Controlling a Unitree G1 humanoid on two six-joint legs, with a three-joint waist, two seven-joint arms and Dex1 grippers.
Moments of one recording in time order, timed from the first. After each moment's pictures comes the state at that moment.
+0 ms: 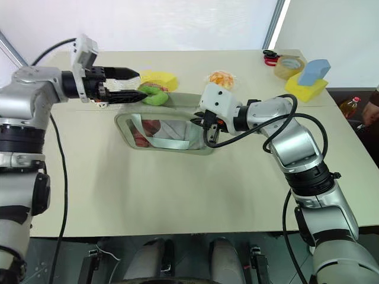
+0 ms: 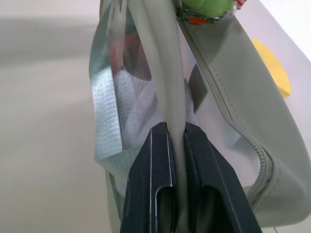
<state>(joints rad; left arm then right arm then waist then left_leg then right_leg) -1.07 0.79 -0.01 0.42 -0.34 0.53 -1.30 -0.81 -0.64 0.23 -0.20 0.17 0.64 0.97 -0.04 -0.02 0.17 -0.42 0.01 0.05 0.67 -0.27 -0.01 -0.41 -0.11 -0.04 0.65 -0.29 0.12</state>
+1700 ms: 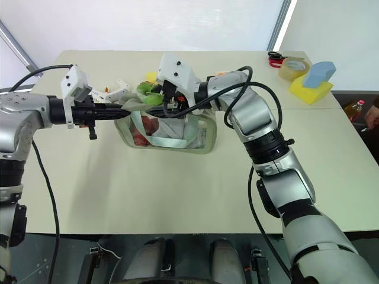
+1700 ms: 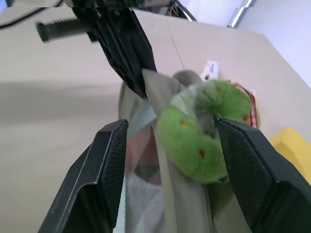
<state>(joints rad) -0.76 0.86 0.00 0.11 -0.36 0.56 -1.21 -1.11 -0.37 0.31 0.17 0.17 0.54 1.00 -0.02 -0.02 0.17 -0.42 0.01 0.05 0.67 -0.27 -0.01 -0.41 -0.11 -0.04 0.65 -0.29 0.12</state>
